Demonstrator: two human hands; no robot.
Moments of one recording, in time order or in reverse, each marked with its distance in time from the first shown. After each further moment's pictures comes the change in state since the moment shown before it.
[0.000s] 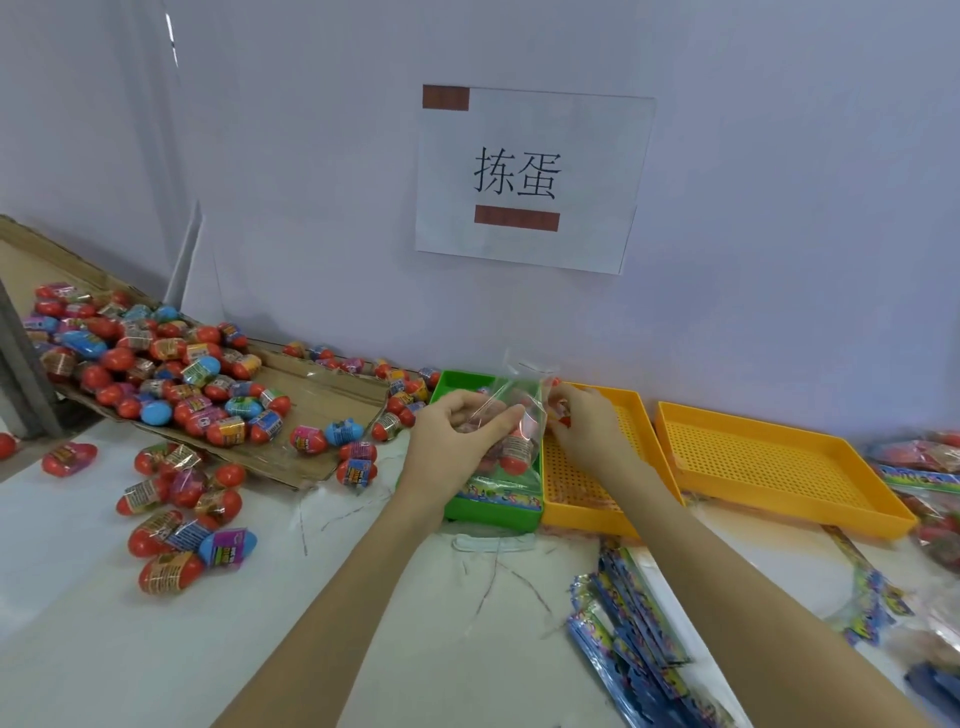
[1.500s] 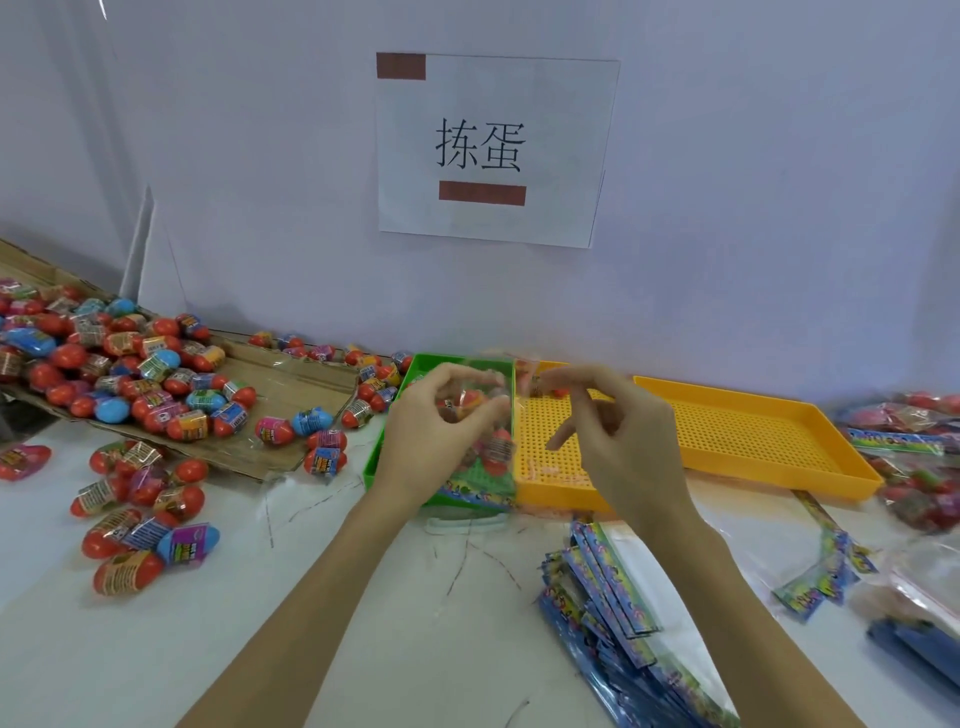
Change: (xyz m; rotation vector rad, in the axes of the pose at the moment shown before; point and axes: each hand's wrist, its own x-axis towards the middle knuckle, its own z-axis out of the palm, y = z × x) left_hand -0.006 0.004 0.008 0.297 -0.042 0.247; right_hand -0.100 -0.018 -0.059 0.491 0.357 -0.226
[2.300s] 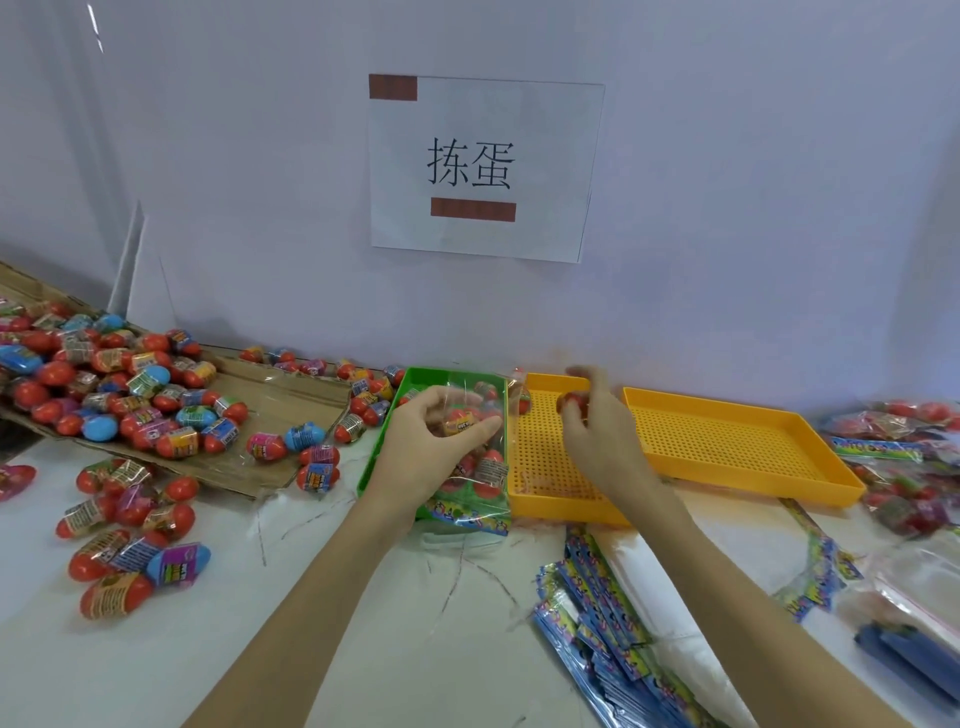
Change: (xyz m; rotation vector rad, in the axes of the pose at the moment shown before) left_hand 0.000 -0.001 -0.002 -0.166 -0.040 -0.217; right_hand 0.034 0.056 0.022 -0.217 -0.076 0.296
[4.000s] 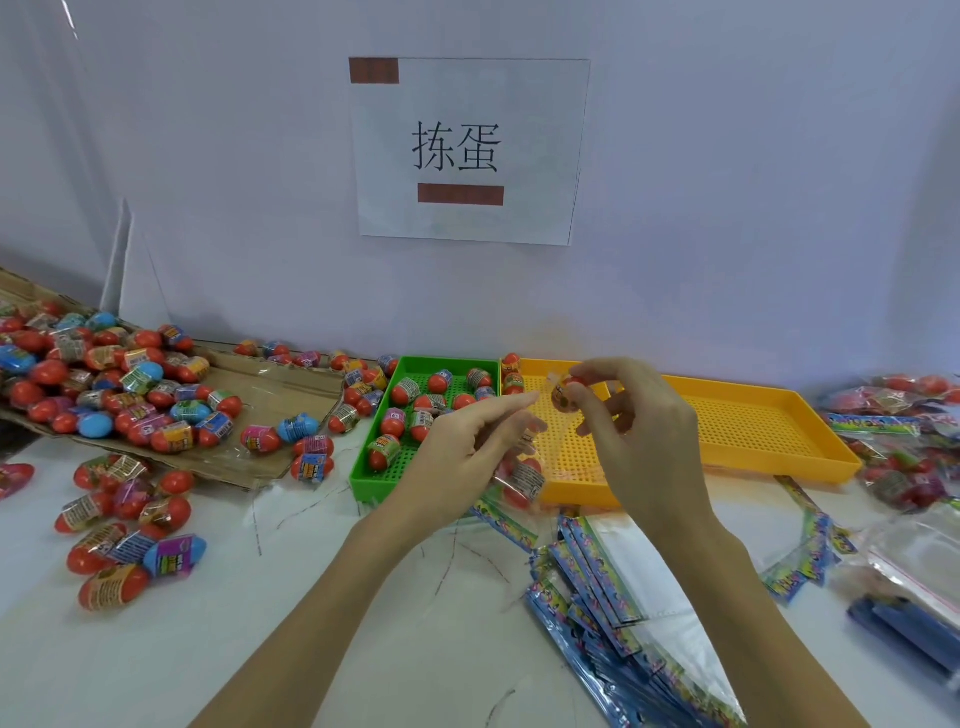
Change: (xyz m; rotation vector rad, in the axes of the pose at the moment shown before) left_hand -0.021 0.012 0.026 0.181 -0.314 0.311; right_hand -0.055 -0.030 -0.053 0.028 0.218 -0.313
